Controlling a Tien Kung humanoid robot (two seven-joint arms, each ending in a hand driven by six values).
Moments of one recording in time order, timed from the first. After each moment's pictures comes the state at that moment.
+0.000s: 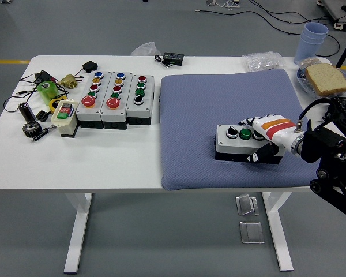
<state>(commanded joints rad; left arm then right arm) -0.08 0.00 -1.50 -0.18 1.30 0.26 0.28 0.79 -0.46 0.46 1.11 -1.85 -0.05 -0.14</state>
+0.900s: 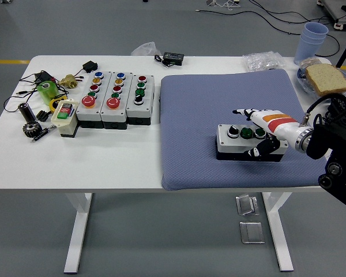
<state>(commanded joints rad) -0.08 0.00 -1.51 -0.18 1.30 0.26 0.28 0.74 -0.51 0.60 1.29 -1.71 0.00 -0.12</state>
